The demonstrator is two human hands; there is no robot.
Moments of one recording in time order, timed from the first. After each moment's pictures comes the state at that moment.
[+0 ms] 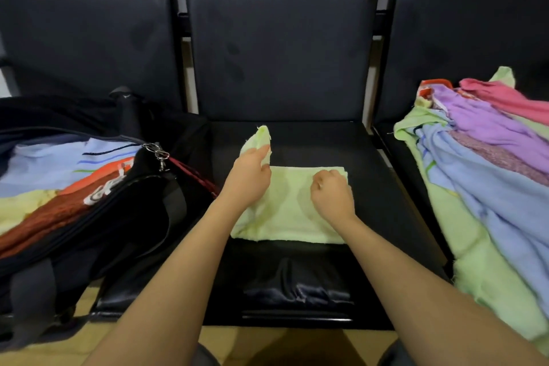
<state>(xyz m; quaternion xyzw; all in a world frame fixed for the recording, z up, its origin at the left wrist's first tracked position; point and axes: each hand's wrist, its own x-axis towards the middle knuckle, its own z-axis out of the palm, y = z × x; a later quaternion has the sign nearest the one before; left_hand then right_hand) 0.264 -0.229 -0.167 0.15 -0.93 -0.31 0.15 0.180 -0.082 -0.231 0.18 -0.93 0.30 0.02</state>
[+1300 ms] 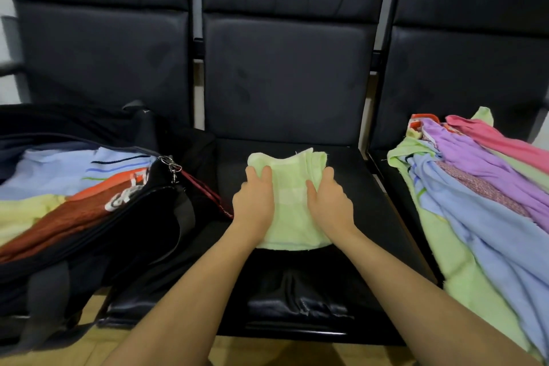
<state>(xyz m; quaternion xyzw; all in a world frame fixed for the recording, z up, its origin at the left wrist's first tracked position) 0.272 -0.211 -0.173 0.23 -0.95 -0.13 0.13 0.211 -0.087 -0.175 0.19 -0.93 0.30 0.07</state>
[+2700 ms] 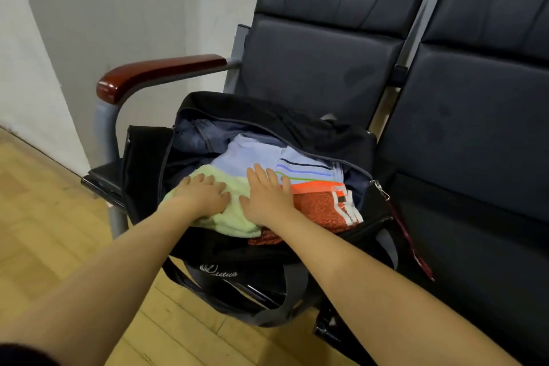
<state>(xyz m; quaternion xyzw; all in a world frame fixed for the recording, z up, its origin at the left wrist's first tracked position) 0.530 -0.581 -0.190 0.41 -0.90 -0.03 -0.11 0.424 -0.473 -0.176 0.57 -0.82 0.04 0.00</state>
